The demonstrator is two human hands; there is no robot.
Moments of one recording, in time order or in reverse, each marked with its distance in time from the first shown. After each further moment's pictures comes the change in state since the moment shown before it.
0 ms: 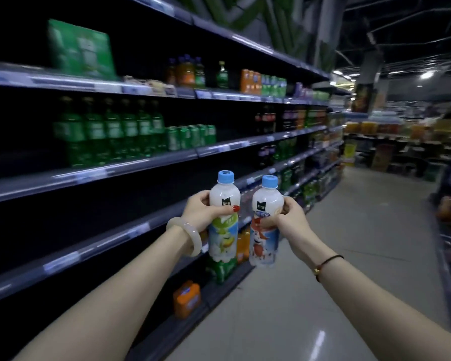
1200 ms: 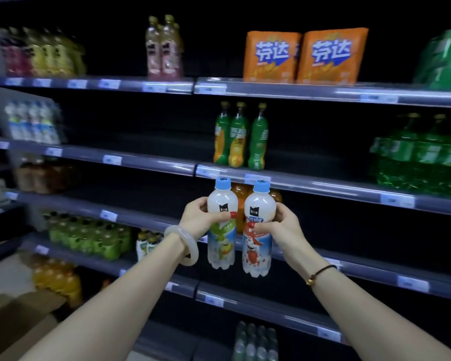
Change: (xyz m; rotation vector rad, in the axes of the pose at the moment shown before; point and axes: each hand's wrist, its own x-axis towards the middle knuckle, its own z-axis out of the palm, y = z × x) left_hand -0.290 -0.001 -0.426 0.091 1.101 -0.048; right_hand -0.180 -0.078 0.500 0.232 -1.170 -0.113
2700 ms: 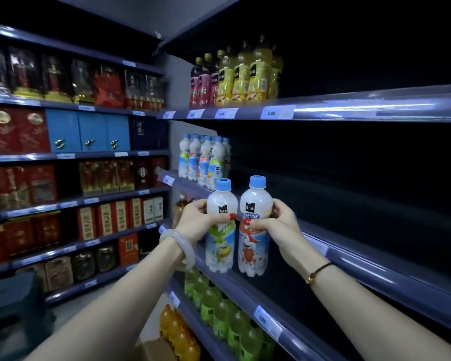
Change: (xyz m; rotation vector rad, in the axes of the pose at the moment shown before) left_hand 0.331 -0.015 -0.588 0.056 0.550 0.094; right_hand 0.408 -0.008 0.630 0.140 -0.524 -0.134
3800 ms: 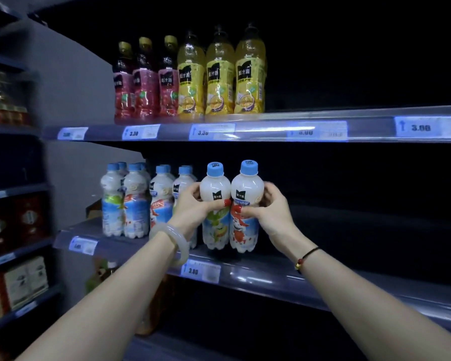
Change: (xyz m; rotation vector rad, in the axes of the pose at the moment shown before) left_hand 0.311 0.001 -0.024 -0.131 -0.384 0.220; right_hand 0.228 0.007 0.077 -0.159 0.454 -0.263
